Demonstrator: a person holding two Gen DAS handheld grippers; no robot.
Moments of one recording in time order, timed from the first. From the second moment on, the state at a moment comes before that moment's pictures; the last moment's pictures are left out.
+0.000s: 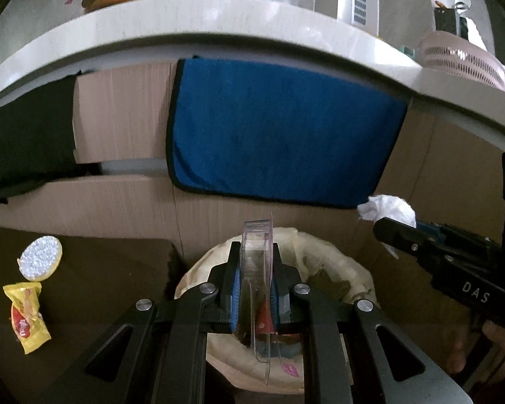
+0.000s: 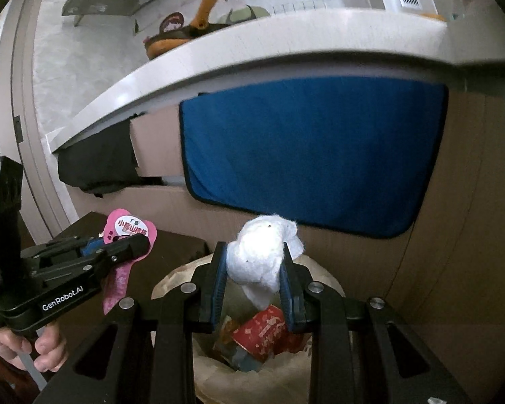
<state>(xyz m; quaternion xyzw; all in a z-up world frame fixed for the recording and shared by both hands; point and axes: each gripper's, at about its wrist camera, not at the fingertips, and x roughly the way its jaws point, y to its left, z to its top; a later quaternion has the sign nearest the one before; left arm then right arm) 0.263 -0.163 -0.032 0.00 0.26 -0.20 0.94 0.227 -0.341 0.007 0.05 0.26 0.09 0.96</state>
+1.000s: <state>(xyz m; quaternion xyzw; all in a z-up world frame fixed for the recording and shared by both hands) 0.301 -0.162 -0.091 -0.04 0.37 -0.23 0.90 0.266 -0.344 -0.051 0.07 0.32 0.09 0.94</state>
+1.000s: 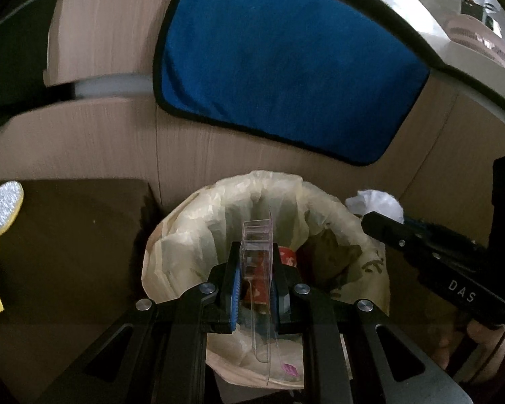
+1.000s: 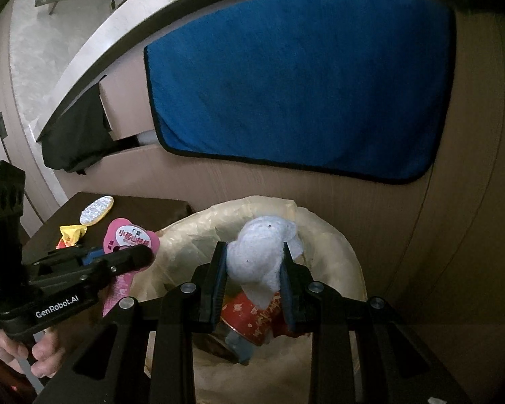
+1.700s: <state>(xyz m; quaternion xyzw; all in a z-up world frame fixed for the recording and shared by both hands) 0.309 -0.078 -0.095 -0.13 0.39 -0.20 0.89 0.269 -0.343 -0.060 0.09 0.34 0.06 0.93</state>
